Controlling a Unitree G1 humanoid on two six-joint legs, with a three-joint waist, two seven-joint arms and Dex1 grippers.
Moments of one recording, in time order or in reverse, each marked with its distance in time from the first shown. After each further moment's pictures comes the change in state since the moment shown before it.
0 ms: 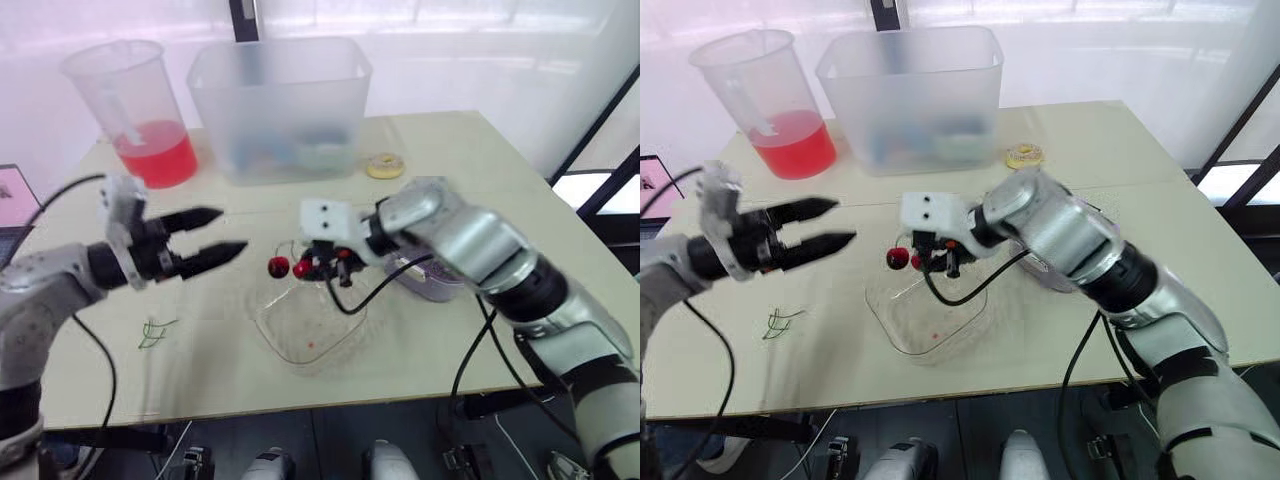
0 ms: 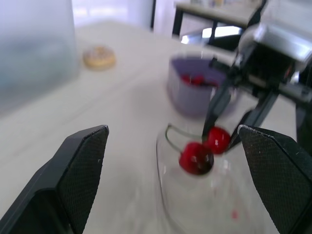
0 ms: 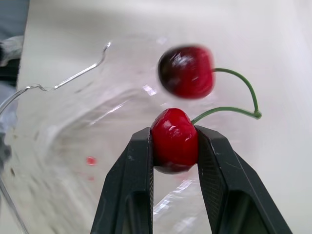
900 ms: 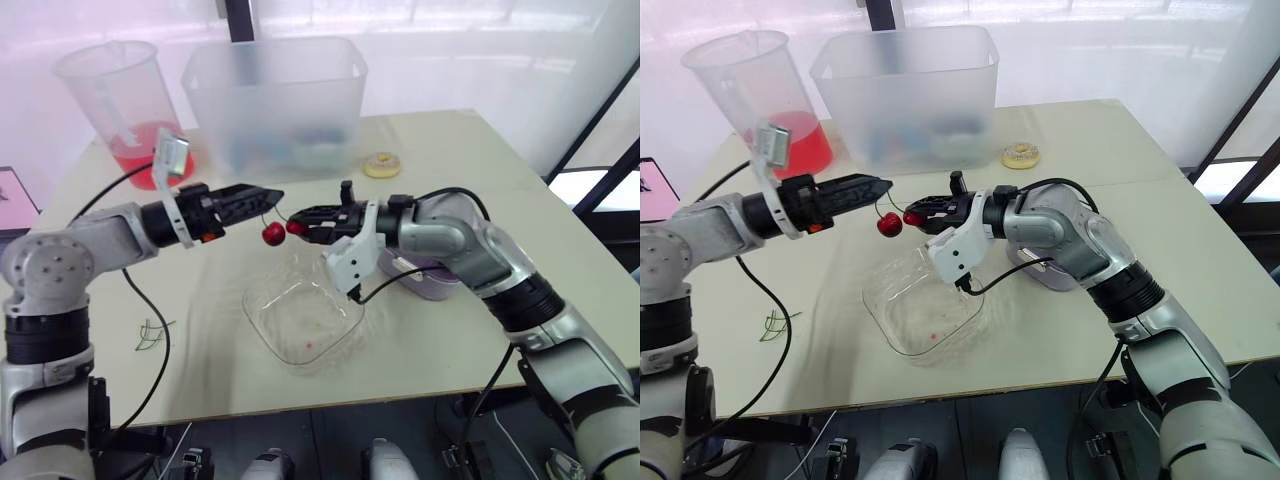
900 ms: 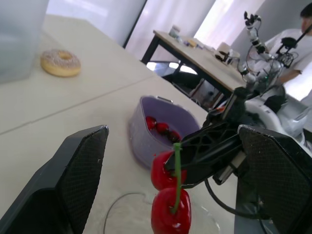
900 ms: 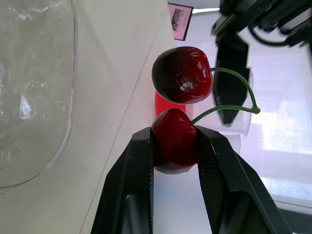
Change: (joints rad) left arm -0.322 -0.129 -0.186 0.262 -0.219 0.255 0.274; right arm 0.195 0.009 -0.078 0.288 -0.642 -1.320 -0.373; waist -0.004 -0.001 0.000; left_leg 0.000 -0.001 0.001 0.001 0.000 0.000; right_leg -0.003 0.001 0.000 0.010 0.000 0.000
